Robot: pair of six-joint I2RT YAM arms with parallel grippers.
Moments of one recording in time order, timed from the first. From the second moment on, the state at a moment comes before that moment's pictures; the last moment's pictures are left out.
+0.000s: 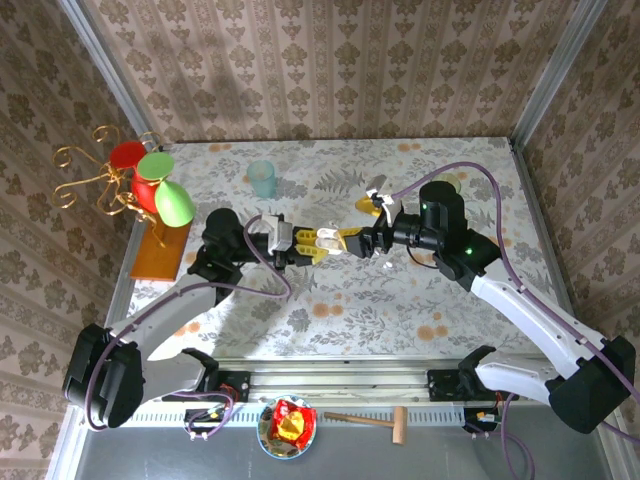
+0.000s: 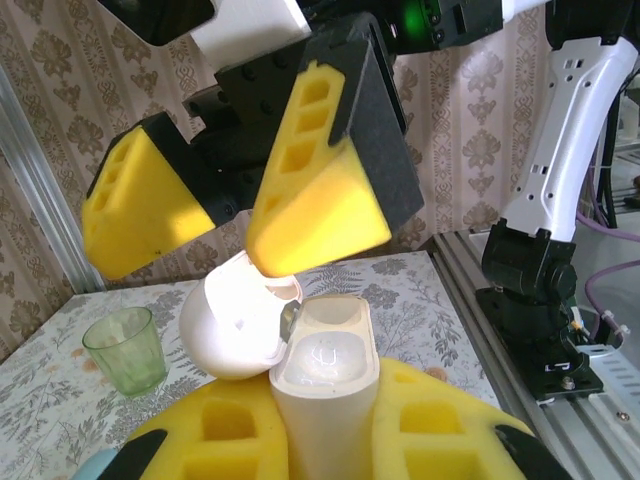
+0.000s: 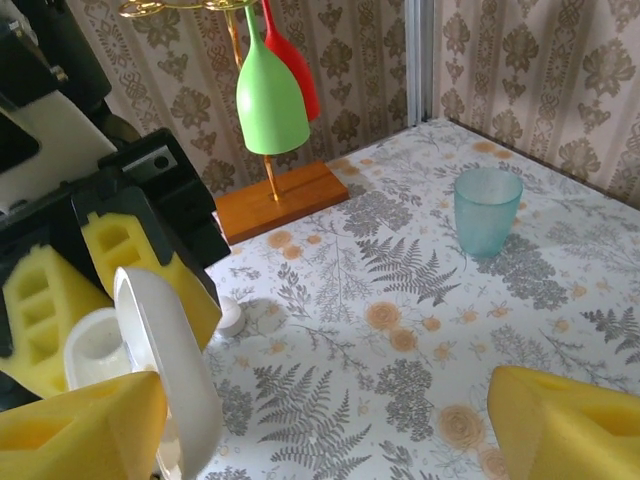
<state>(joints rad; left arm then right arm) -0.56 1.16 0.65 0.57 1.10 0.13 0.53 1.12 1.00 -0.16 -0.51 -0.01</state>
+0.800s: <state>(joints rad) -0.48 1.24 0.52 0.94 0.88 0.00 0.32 1.21 0.89 -0.16 -0.21 0.30</state>
